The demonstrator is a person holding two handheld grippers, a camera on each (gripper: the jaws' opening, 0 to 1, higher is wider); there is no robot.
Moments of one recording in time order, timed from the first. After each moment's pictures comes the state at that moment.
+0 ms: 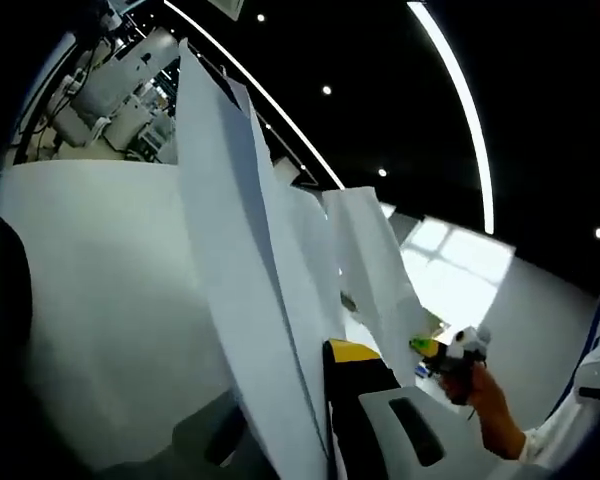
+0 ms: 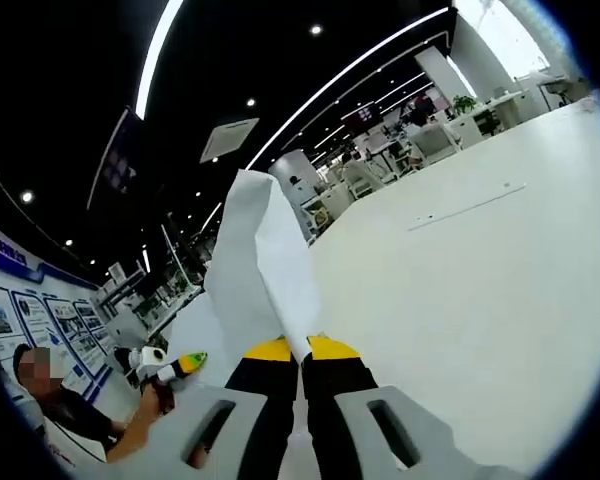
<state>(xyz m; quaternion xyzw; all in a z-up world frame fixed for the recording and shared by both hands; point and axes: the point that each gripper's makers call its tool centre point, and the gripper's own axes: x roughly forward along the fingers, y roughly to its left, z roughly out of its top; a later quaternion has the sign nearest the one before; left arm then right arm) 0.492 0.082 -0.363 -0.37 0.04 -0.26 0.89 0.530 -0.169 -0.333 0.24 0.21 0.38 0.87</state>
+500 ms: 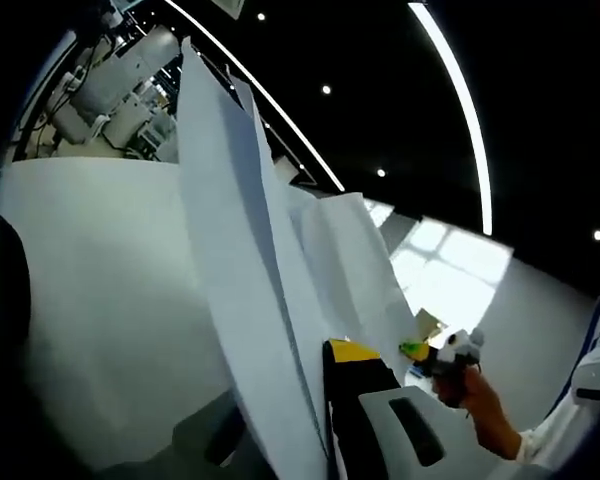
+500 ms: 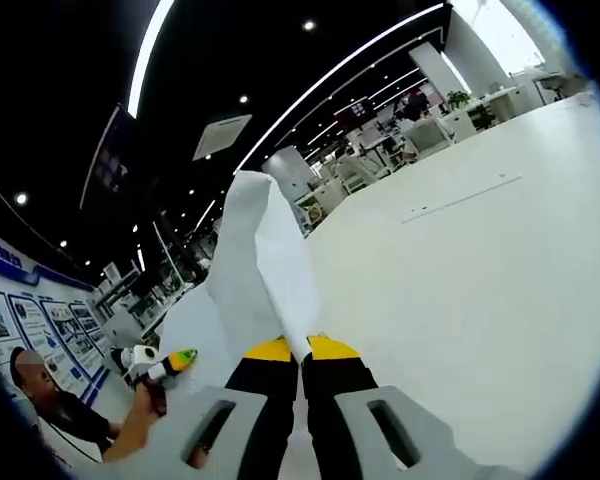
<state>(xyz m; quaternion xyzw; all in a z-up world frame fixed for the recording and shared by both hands) 0.492 0.082 -0.363 -0.37 0.04 -0.27 0.89 0.534 -0.168 -0.345 0.24 0.22 0.37 0.87</state>
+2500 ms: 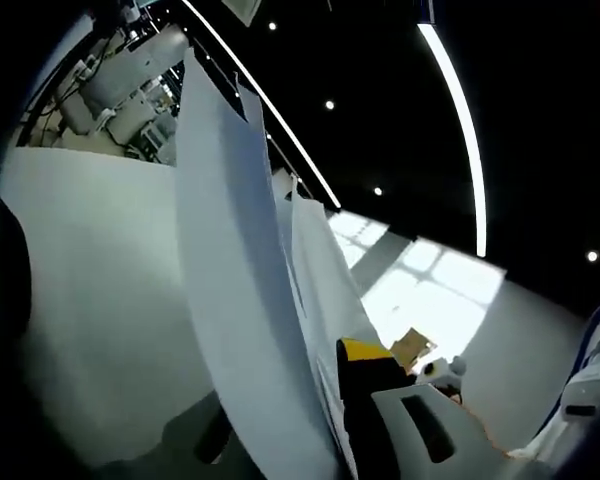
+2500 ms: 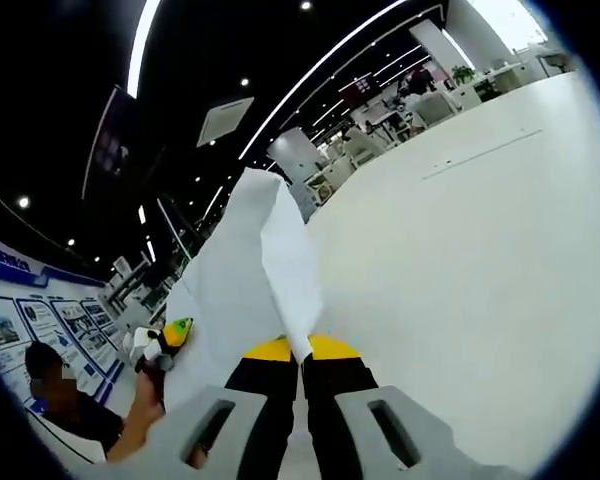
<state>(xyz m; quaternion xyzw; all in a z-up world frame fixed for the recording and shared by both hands) 0.493 0.090 -0.351 -0.41 0.01 -0.27 0.87 0.514 -0.107 -0.381 0.24 0.26 0.40 0.85</state>
